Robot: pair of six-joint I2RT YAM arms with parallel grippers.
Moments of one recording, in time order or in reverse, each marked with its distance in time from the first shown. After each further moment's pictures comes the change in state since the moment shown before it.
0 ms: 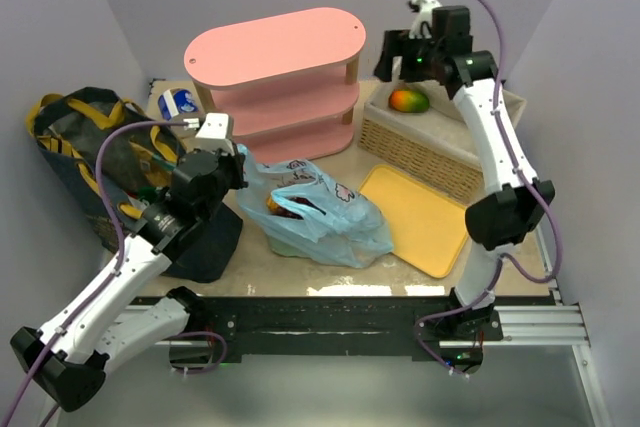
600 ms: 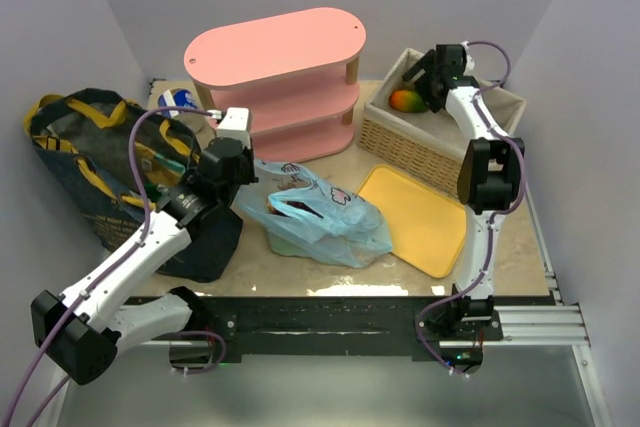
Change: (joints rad) left arm 0.000 0.178 0.038 -0.016 -0.050 -0.002; right arm -0.253 0.399 -0.127 0.372 0.269 0.665
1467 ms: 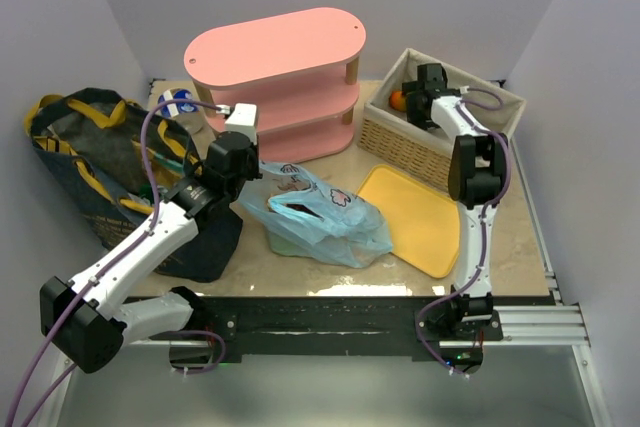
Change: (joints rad) left arm 0.001 0.082 0.040 0.008 -0.006 0.027; right arm 0.046 0.096 -0.046 -0.037 0.175 0.661
